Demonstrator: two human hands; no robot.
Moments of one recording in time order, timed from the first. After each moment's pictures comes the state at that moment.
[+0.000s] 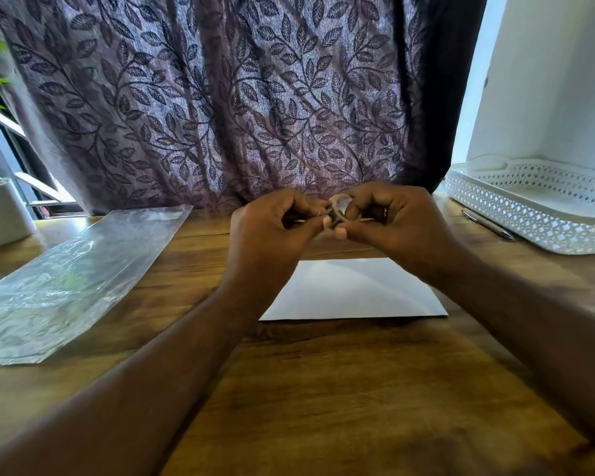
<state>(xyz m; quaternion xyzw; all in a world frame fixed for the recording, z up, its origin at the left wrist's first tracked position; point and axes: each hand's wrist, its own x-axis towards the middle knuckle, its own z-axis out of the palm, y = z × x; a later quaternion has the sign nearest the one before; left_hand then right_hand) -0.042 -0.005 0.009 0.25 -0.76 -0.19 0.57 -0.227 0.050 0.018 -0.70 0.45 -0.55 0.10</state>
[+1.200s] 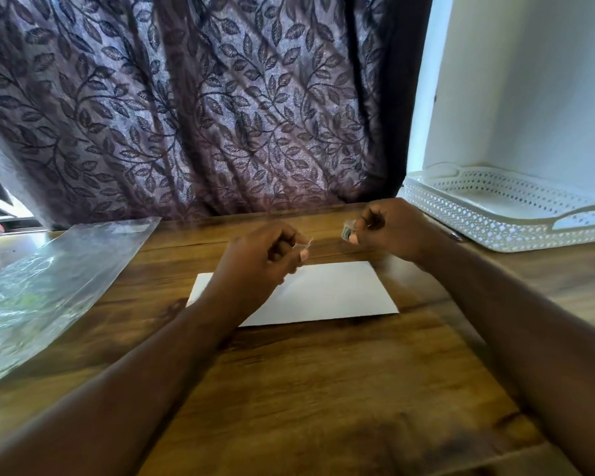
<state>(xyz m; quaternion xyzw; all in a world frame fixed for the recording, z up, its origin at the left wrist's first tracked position) -0.050 -0.008 -0.007 0.27 -0.85 -0.22 0.40 -0.303 0.038 0.010 -0.59 0.68 -0.43 0.07</state>
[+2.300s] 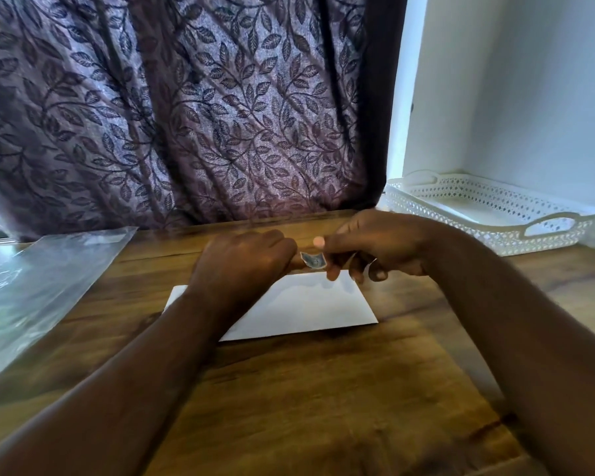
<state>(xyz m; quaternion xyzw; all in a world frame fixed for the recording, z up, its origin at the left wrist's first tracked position) -0.069 -0.019 0.007 0.17 -0.89 0.27 0.31 -0.281 0.077 0.058 -0.59 0.66 -0.29 0.36</state>
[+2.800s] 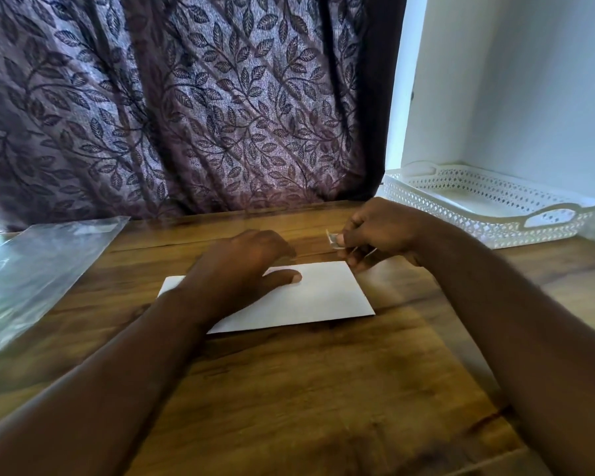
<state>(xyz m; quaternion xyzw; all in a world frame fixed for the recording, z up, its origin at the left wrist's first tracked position) -0.073 -0.041 -0.010 0.22 -0.95 0.09 0.20 -0.291 0.069 0.045 -0.52 0.72 -0.35 0.30</state>
